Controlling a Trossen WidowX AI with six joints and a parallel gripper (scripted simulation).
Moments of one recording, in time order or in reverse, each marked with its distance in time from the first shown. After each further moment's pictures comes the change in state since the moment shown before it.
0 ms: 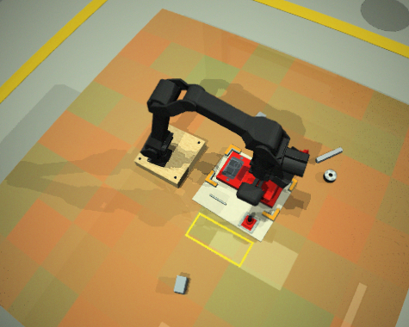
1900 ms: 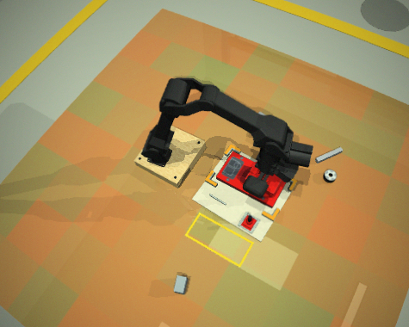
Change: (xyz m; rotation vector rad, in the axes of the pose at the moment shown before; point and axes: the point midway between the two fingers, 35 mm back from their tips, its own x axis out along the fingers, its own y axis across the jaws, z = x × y) arm 0.051 0.047 -0.001 0.036 0.010 -0.003
